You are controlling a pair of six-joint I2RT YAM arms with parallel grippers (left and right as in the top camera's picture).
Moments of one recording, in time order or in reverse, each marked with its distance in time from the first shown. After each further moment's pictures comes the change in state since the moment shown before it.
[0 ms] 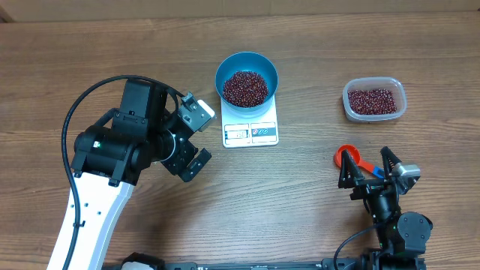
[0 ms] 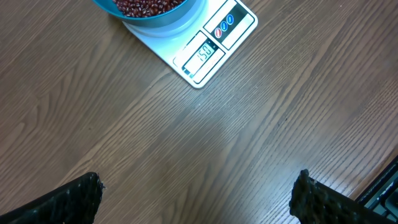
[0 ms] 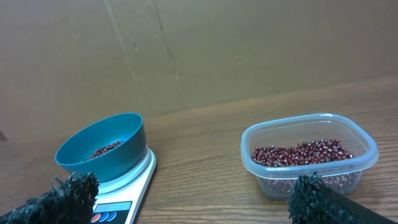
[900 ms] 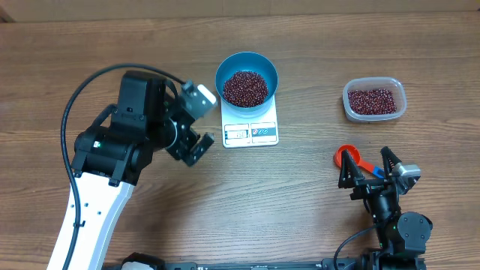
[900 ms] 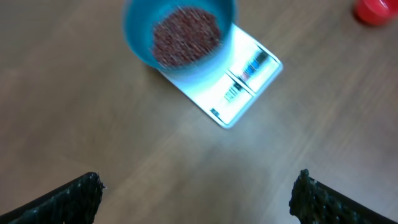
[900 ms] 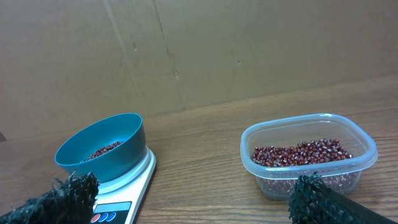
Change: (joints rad) left arm 0.000 0.000 0.000 0.192 -0.029 0.005; right arm 0.000 0.000 0.000 0.000 0.002 0.001
